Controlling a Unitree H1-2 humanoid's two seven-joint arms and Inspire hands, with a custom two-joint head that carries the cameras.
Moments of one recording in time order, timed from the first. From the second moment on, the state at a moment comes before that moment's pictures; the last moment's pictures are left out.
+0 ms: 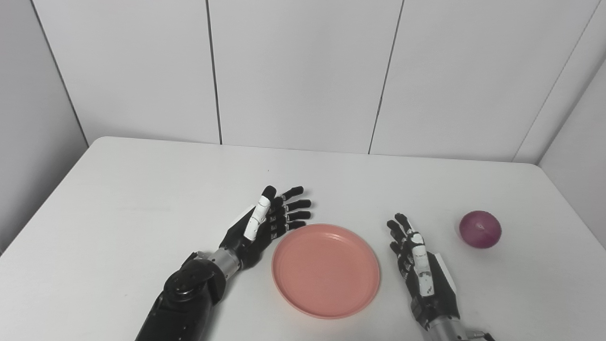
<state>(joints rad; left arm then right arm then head) -0.34 0.09 -0.13 0.33 -0.23 0.15 -0.37 0.01 -0.05 0.05 -0.12 0.14 0.14 0.08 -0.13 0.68</state>
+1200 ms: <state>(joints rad) -0.32 0.00 -0.06 0.40 -0.03 -0.06 -0.14 -0.01 -0.08 0.03 -0.19 0.01 0.13 0.06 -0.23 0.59</state>
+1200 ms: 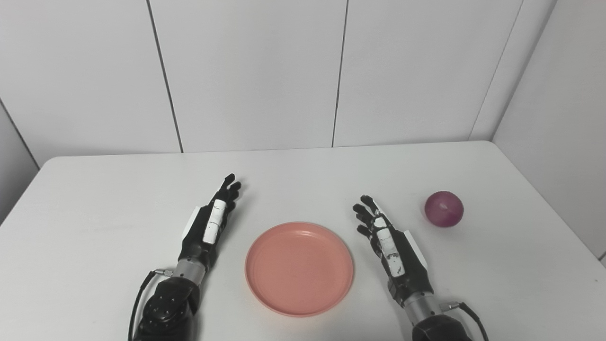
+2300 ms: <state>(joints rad) -0.32 0.00 -0.06 0.39 -0.08 -0.05 -0.18 -0.30 -0.56 0.07 -0.04 -0.85 0.13 0.04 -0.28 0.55</state>
